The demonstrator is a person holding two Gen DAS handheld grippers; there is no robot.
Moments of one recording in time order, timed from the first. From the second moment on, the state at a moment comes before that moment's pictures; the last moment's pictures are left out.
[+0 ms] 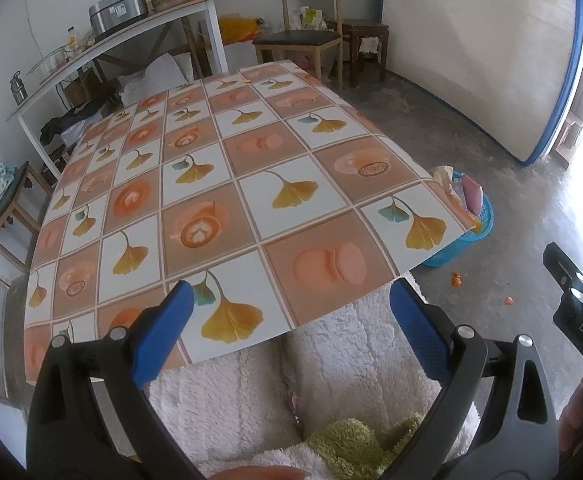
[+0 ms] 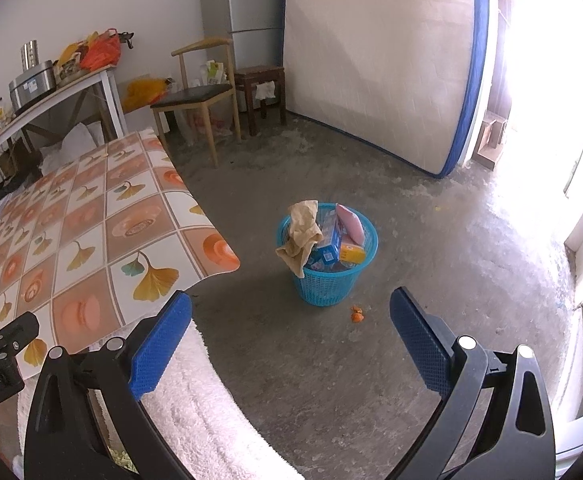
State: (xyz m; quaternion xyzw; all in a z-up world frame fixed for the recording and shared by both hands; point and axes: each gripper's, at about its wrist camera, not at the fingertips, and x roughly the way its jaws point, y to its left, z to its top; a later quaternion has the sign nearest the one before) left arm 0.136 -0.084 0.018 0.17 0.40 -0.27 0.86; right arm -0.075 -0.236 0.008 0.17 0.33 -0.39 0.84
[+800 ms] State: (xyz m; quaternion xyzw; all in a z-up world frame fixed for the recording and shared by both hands) left arm 0.136 -0.081 0.018 0.17 0.40 -0.27 0.86; right arm -0.074 -0.234 0.010 0.17 0.33 -0.39 0.84
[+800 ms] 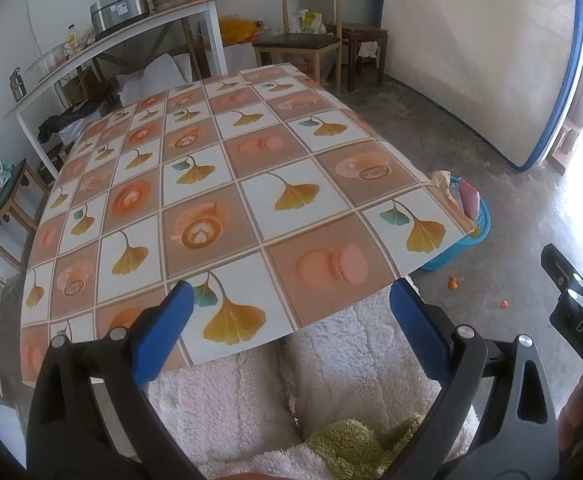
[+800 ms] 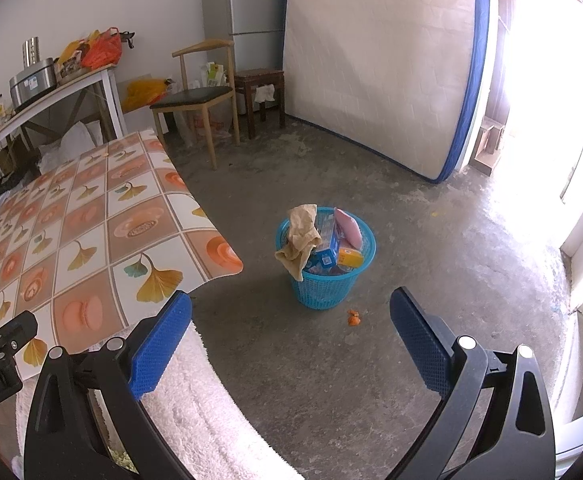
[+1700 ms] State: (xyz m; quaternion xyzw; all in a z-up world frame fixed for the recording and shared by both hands) left arm 0.139 -0.078 0.017 0.16 0.40 -0.27 0.86; right arm -0.071 -0.232 0.012 0.17 0.33 -0.39 0.84
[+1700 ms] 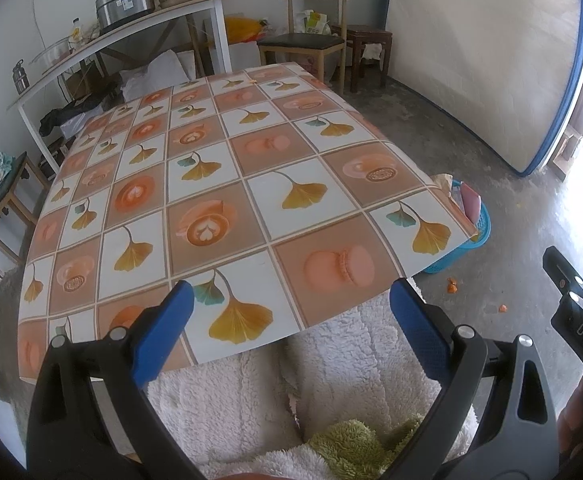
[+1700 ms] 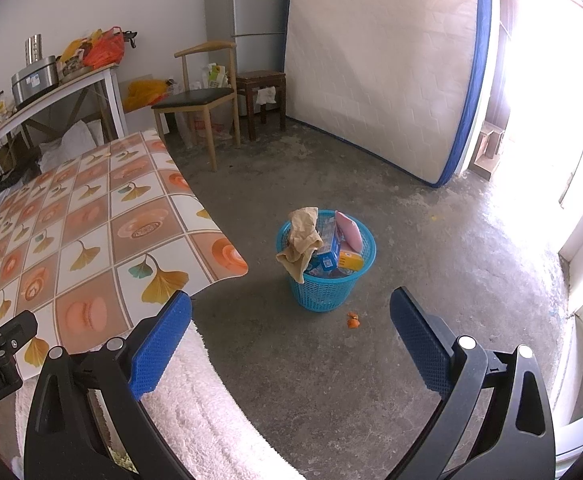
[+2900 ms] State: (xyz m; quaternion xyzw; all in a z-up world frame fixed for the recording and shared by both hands) left arm 0.142 -0.075 0.017 0.16 0.40 -0.27 0.86; right arm -0.068 -0.228 0.012 0.16 0.33 -0.39 0.84
